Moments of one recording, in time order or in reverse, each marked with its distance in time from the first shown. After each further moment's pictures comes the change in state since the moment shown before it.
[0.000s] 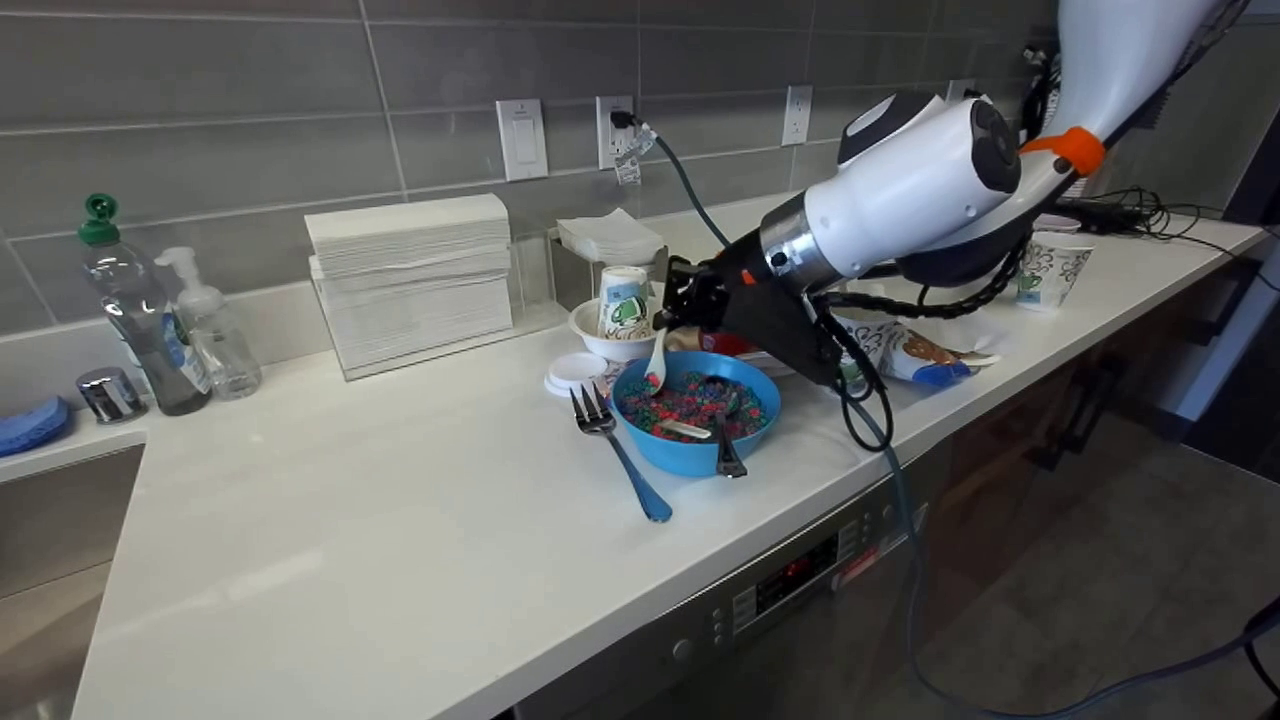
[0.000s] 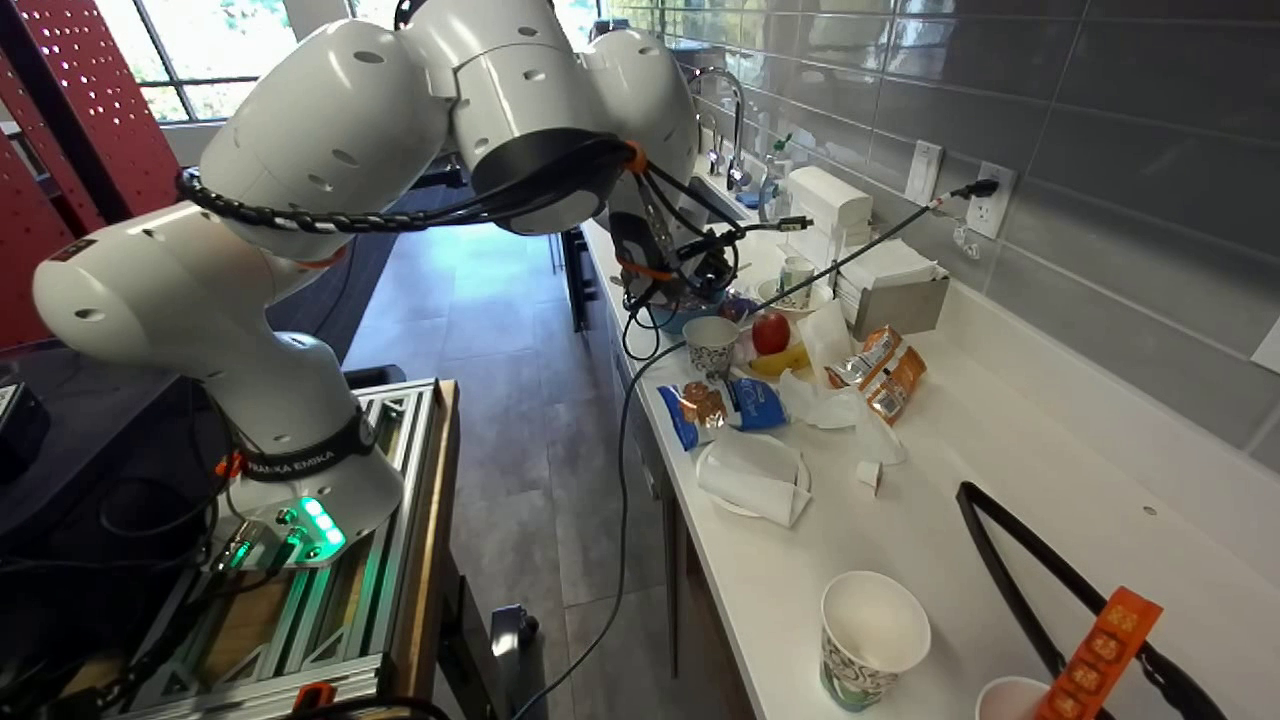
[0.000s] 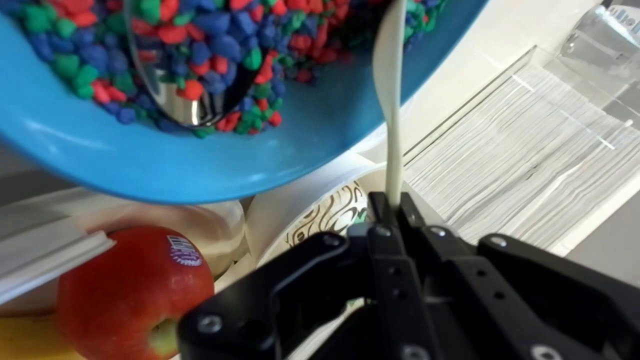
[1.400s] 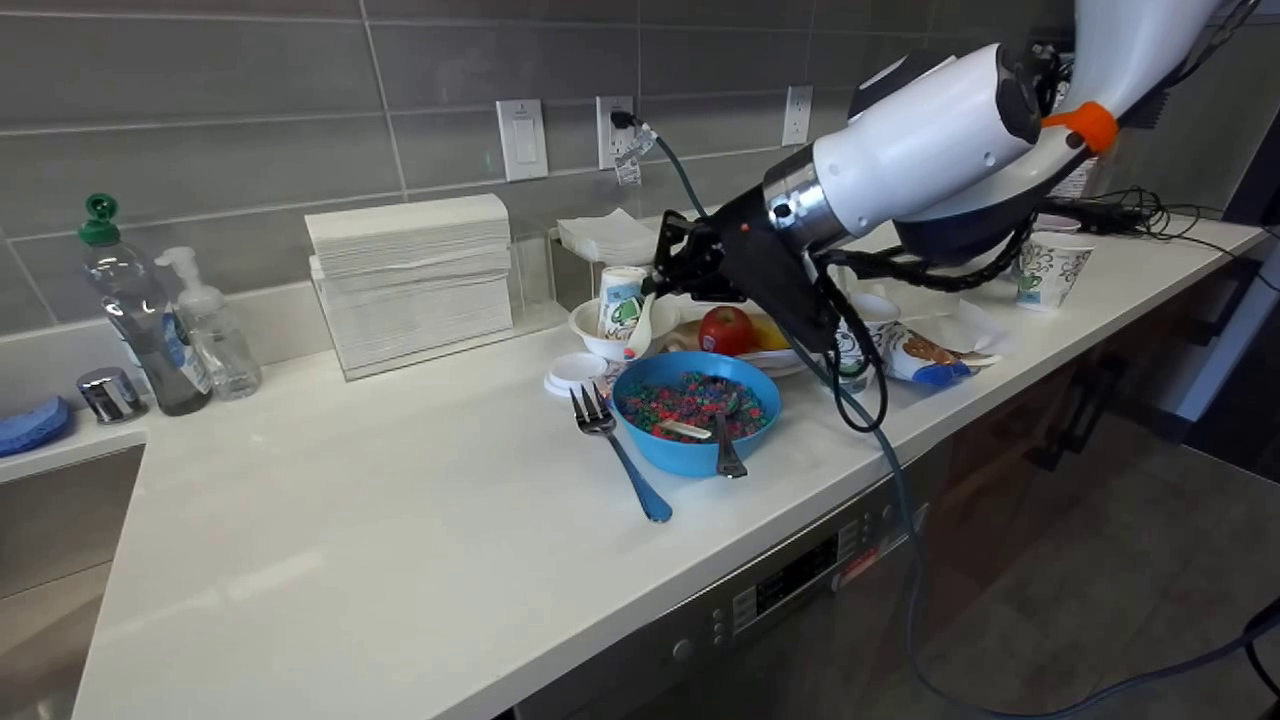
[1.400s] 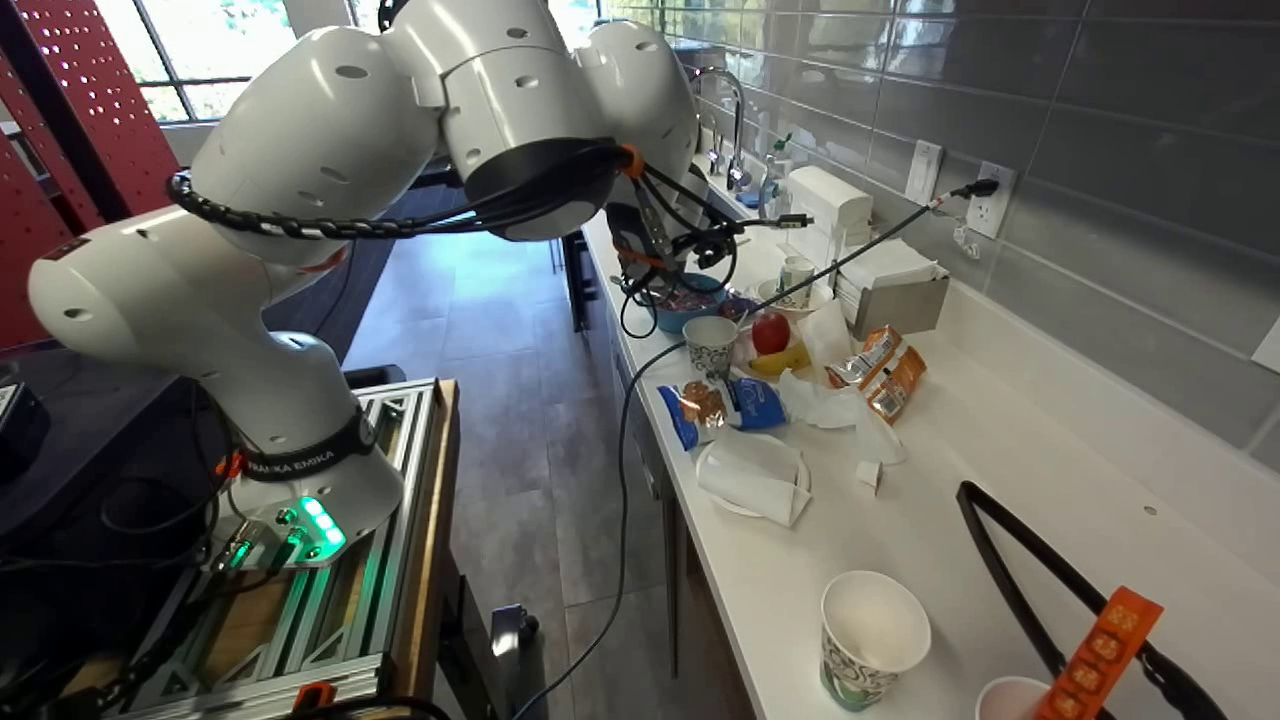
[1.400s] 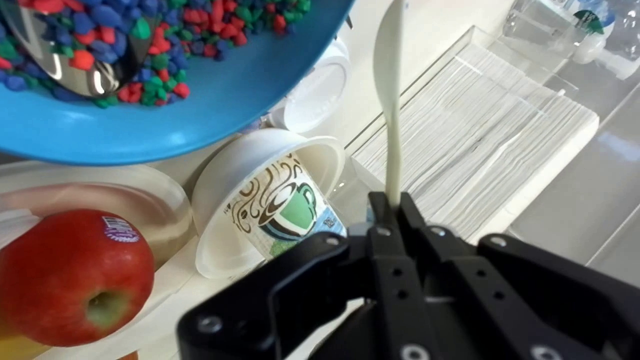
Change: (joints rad) arm -0.075 0.015 0.110 -0.024 0.000 0.001 0.000
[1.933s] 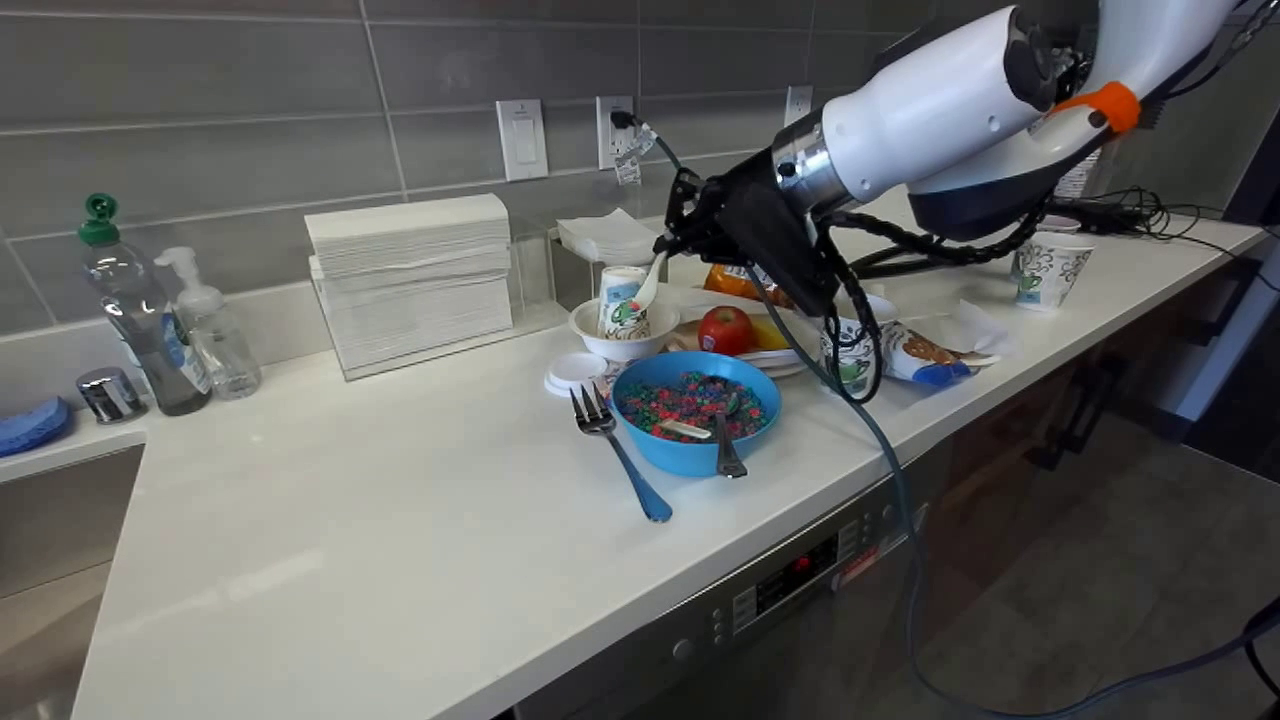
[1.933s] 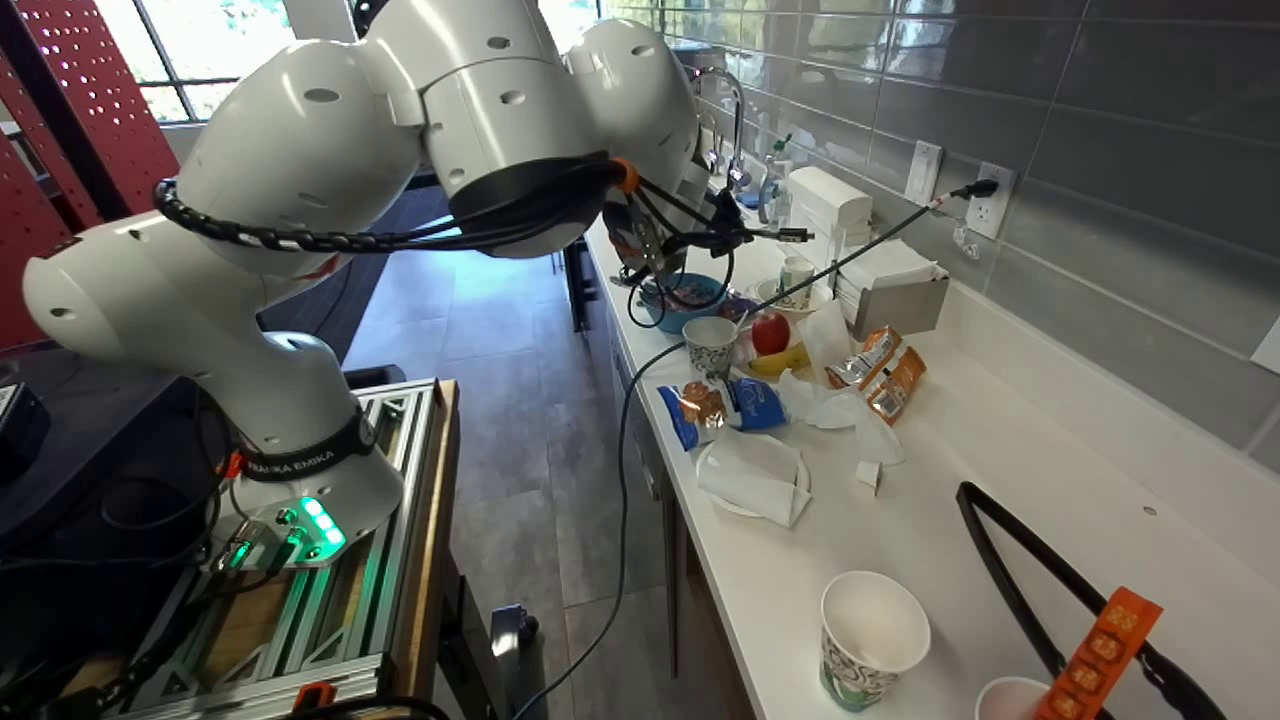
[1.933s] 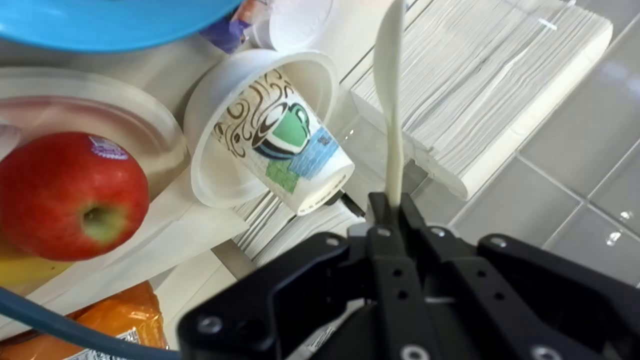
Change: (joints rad) arm -0.108 0.027 0.105 -0.048 0.000 -0.123 0.000
